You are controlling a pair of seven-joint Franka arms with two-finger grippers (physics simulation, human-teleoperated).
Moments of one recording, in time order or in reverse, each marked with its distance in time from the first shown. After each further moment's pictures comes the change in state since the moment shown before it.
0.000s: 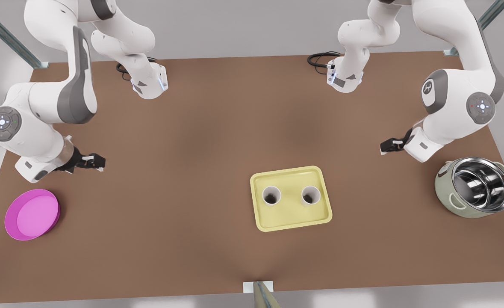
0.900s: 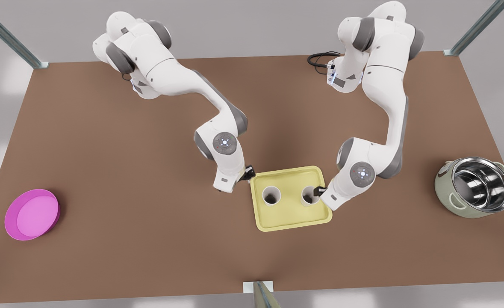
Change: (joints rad) left arm -0.255 0.508 -0.025 0.211 0.095 0.333 -0.205; right arm 0.591 0.555 0.053 0.239 0.020 0.512 0.326
